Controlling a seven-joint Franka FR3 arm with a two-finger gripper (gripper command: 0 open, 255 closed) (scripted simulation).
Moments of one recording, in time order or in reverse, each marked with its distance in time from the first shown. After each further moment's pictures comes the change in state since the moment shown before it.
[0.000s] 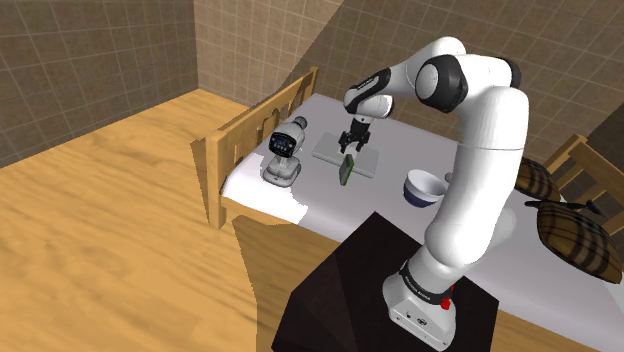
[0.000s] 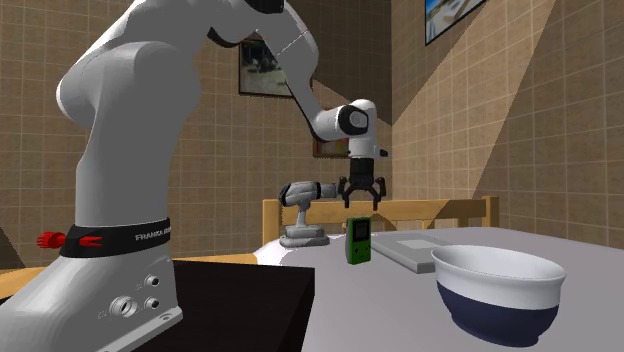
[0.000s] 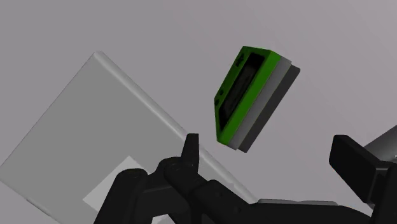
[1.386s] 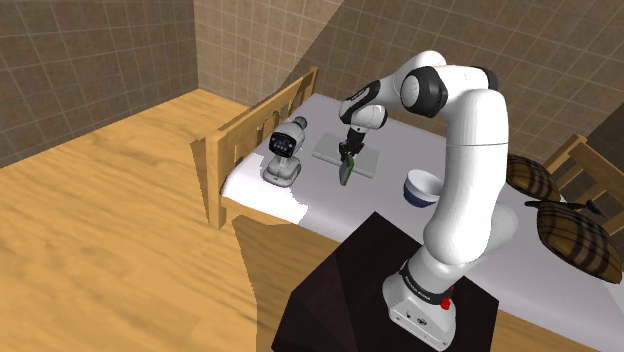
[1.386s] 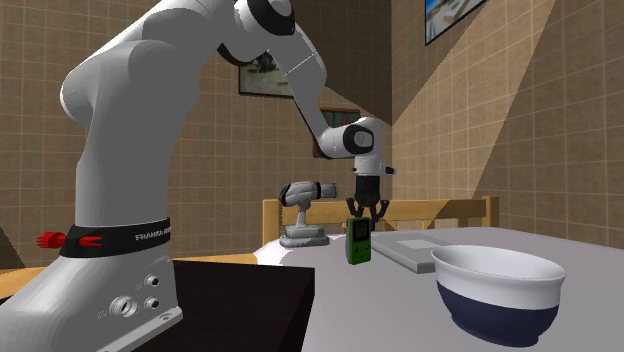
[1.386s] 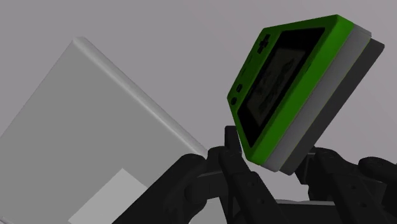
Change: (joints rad) arm -0.046 0.143 0.032 0.071 0.060 0.074 -0.039
